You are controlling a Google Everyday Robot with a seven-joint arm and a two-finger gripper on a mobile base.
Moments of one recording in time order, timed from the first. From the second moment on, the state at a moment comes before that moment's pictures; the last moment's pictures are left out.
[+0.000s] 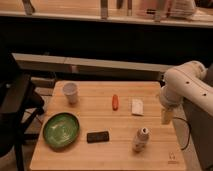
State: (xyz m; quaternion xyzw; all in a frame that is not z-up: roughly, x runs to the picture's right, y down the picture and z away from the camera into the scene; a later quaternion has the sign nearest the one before) arm 0.285 0.106 0.684 -0.28 0.02 0.02 0.96
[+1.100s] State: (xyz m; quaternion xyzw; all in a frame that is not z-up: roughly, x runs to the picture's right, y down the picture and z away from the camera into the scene) arm 0.275 0.127 0.688 -0.28 0.02 0.01 0.96
